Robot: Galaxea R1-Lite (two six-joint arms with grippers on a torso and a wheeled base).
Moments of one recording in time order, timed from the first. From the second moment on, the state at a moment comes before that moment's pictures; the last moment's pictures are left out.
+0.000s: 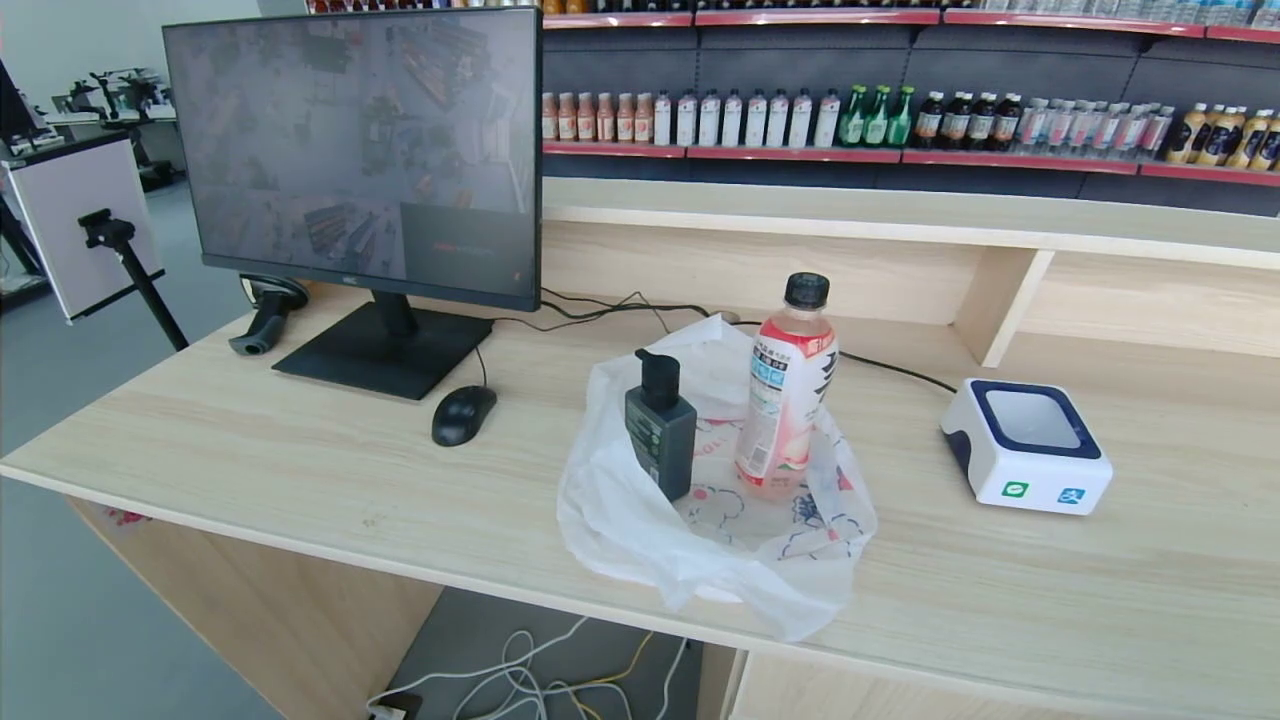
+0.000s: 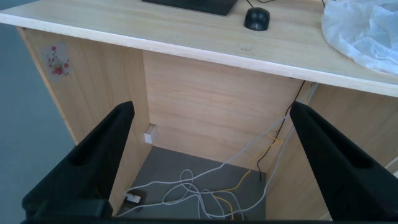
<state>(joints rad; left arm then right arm) 0.00 0.00 0.00 0.00 0.00 0.00 0.86 0.25 -0.02 0.00 0.00 -0.02</state>
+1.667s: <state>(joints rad) 0.00 0.00 0.00 0.00 0.00 -0.01 0.00 0.00 0.00 0.00 0.01 -0.04</state>
